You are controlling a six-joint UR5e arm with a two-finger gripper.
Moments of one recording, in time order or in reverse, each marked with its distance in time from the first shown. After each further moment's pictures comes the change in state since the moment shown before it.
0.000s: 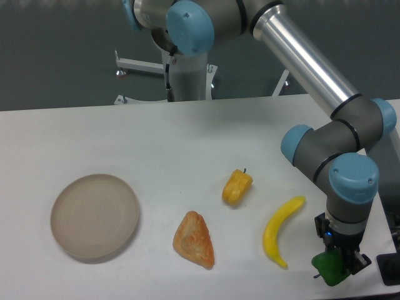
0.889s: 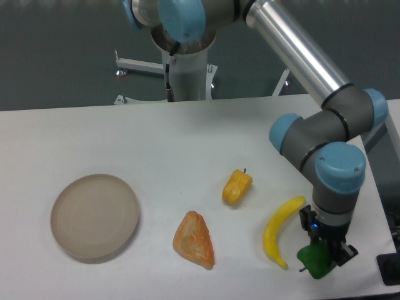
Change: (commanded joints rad) arm -0.058 0.196 -0.233 -0.011 -0.052 -0.195
